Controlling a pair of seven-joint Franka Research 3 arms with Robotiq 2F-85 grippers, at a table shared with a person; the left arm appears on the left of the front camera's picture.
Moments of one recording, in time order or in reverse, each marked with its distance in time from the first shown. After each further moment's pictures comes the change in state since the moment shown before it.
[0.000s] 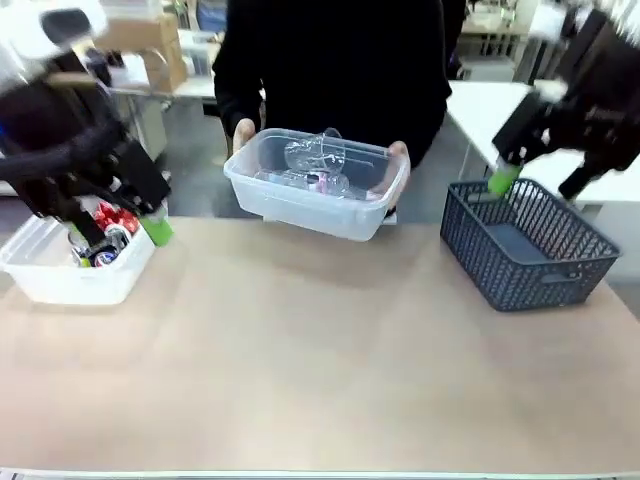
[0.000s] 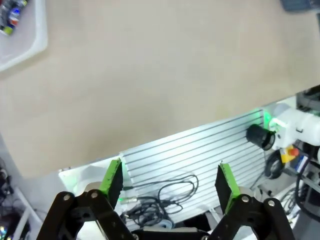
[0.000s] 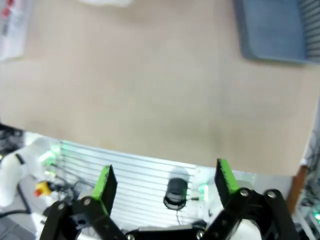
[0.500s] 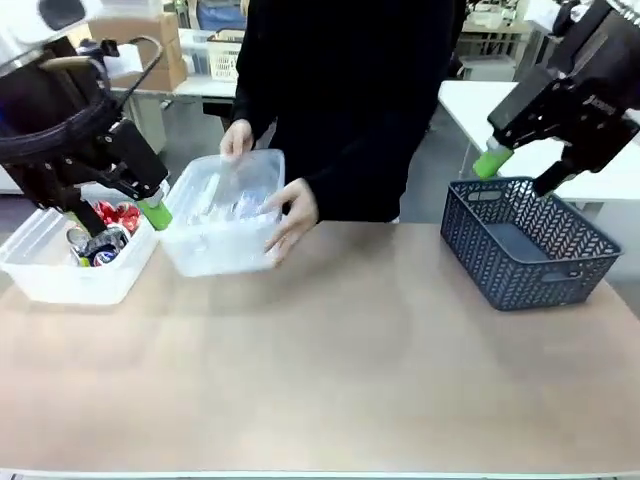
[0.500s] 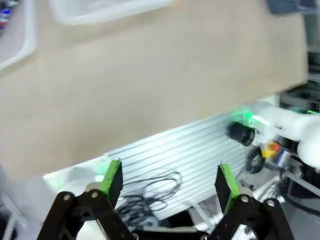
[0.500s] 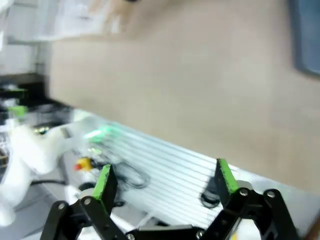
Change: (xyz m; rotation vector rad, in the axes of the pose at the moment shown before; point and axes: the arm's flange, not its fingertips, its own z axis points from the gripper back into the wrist) left arm -0.002 0.016 0.014 -0.153 -0.009 0.017; right arm -0.002 -0.024 0.017 0.360 0.015 0.027
